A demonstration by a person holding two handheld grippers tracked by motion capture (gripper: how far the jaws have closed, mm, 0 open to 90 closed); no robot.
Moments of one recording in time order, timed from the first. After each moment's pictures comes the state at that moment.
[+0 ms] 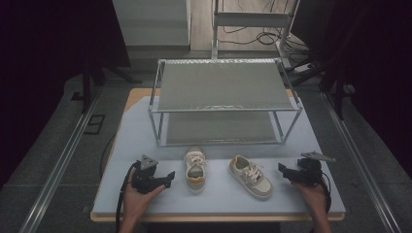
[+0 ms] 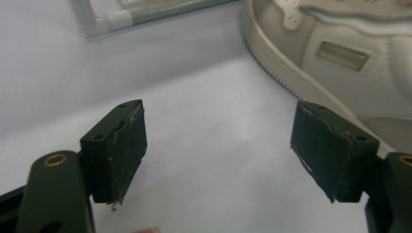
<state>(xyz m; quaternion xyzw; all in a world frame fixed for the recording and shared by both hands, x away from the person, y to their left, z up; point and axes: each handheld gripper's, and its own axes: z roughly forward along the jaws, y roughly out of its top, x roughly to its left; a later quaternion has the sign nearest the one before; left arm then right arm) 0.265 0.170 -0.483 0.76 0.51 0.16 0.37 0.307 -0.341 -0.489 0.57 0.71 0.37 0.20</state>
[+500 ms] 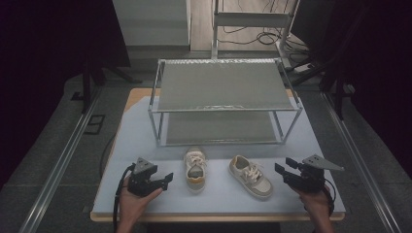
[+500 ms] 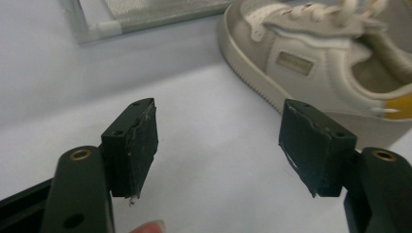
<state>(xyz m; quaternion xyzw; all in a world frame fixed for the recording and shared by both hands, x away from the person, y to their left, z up) 0.249 0.176 -0.470 0.75 0.50 0.15 0.40 0.266 -0.311 -0.441 0.46 0.73 0.46 0.20</state>
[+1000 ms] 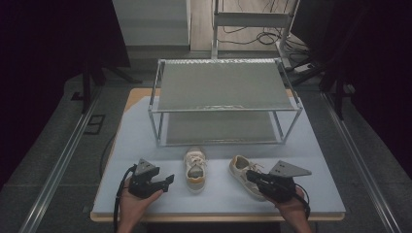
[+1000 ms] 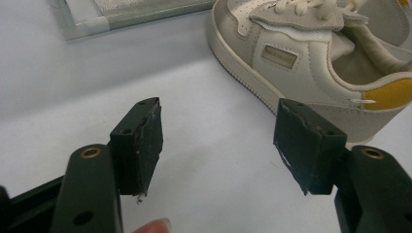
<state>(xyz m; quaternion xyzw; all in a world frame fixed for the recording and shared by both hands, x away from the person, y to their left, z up) 0.246 0.172 -0.470 0.76 0.50 0.14 0.39 0.246 -0.228 -0.433 0.34 0.79 0.49 0.13</state>
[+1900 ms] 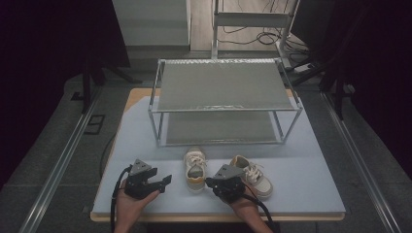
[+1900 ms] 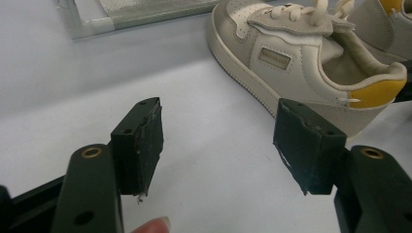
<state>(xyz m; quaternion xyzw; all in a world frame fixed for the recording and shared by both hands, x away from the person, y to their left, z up) 0.242 0.181 -0.465 0.75 0.50 0.13 0.40 0.260 -0.109 -0.477 0.29 0.86 0.41 0.13</state>
